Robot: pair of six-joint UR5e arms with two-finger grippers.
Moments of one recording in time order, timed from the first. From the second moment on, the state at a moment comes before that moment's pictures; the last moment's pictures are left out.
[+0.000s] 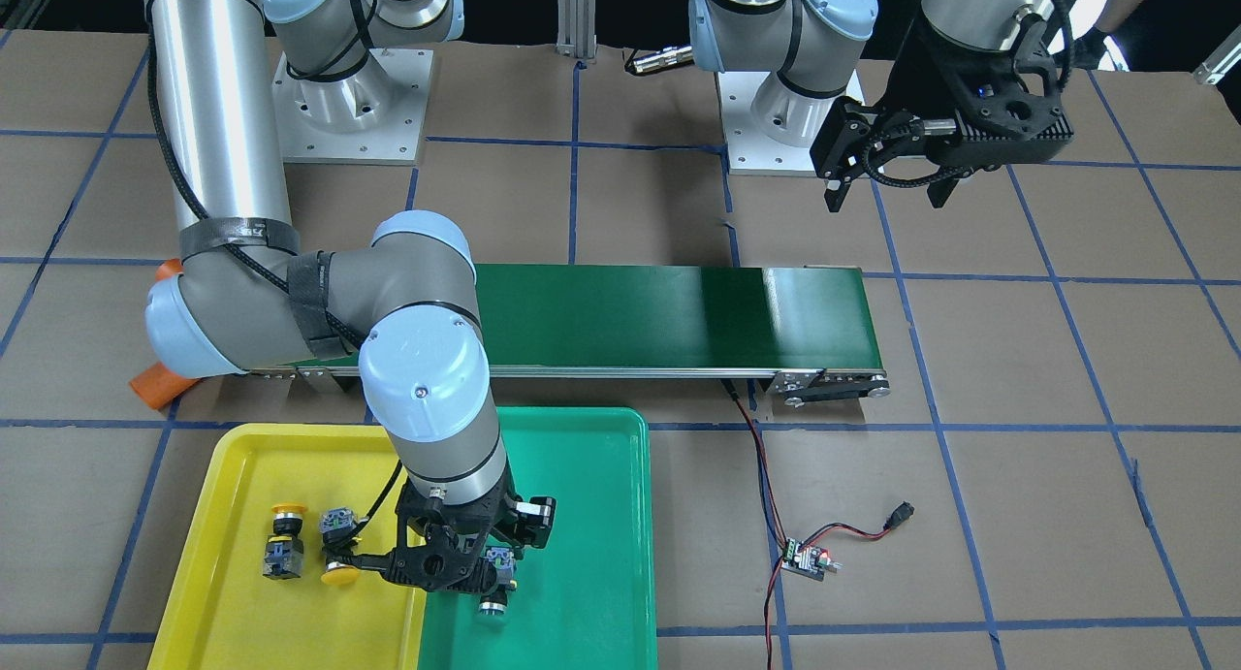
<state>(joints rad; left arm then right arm) -1.53 -1.53 -1.54 -1.60 1.59 -0.02 1.79 -0.92 1.30 -2.12 -1.57 0.36</state>
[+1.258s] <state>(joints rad) -1.52 -1.53 -1.55 -1.59 1.58 -0.02 1.65 -1.52 1.57 -1.56 -1.57 0.24</state>
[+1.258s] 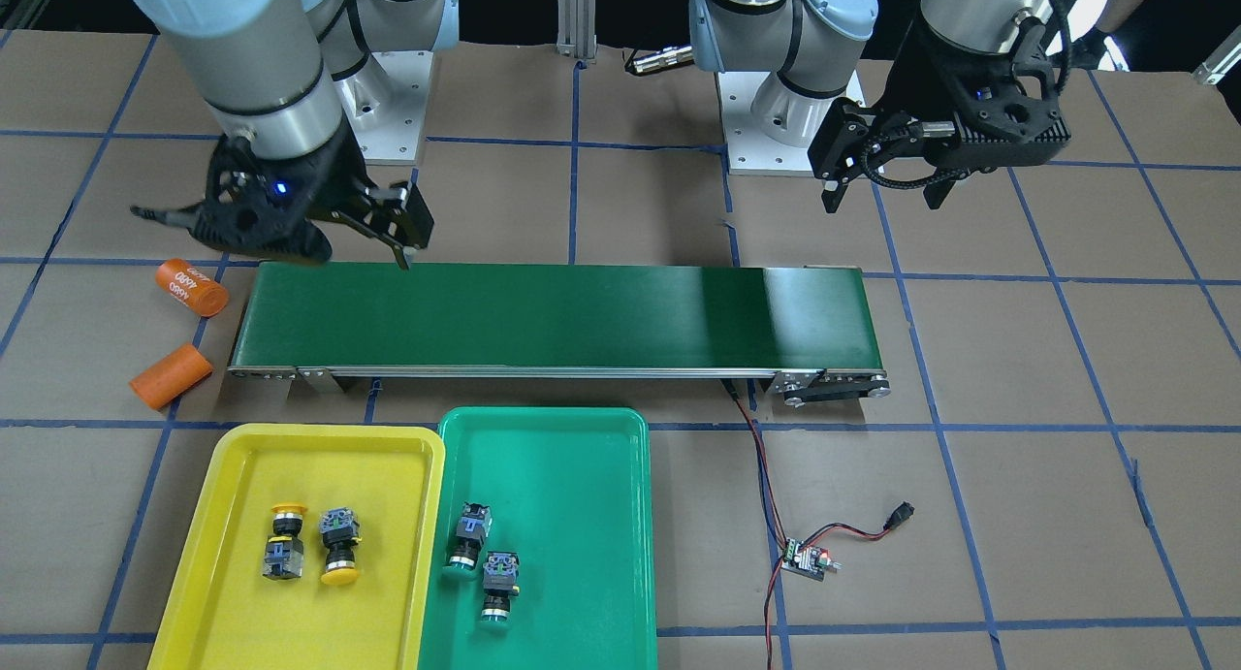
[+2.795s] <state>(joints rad) -1.52 -1.55 -1.51 -1.61 1.59 -0.02 1.56 -1.65 1.65 -1.46 -1.56 0.16</state>
